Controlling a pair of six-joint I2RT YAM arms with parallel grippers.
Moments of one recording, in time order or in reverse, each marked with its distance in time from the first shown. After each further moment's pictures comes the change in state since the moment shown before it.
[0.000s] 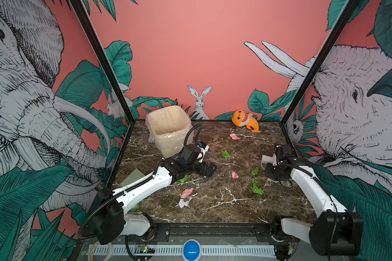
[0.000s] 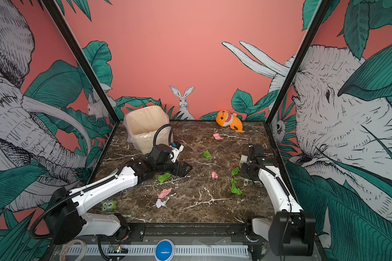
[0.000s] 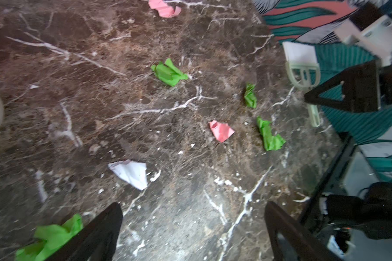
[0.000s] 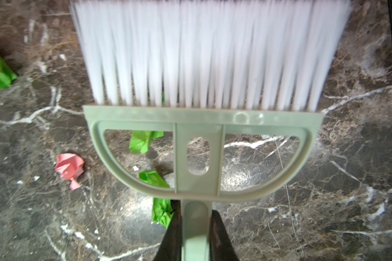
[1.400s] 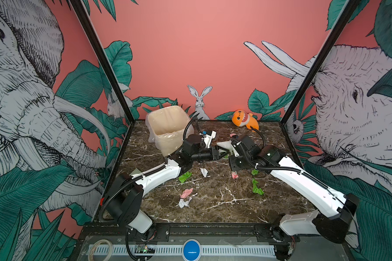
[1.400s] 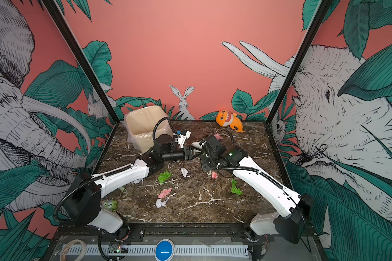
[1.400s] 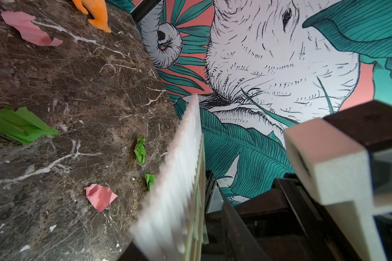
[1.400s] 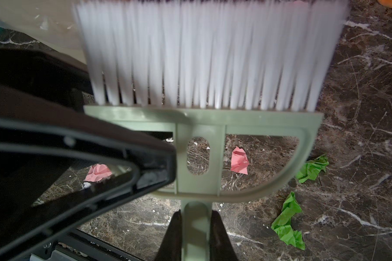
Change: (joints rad) left arm 0.064 0.184 0.039 0.577 0.402 -0.478; right arm 0.737 0.171 0.464 -0.085 0.108 0.178
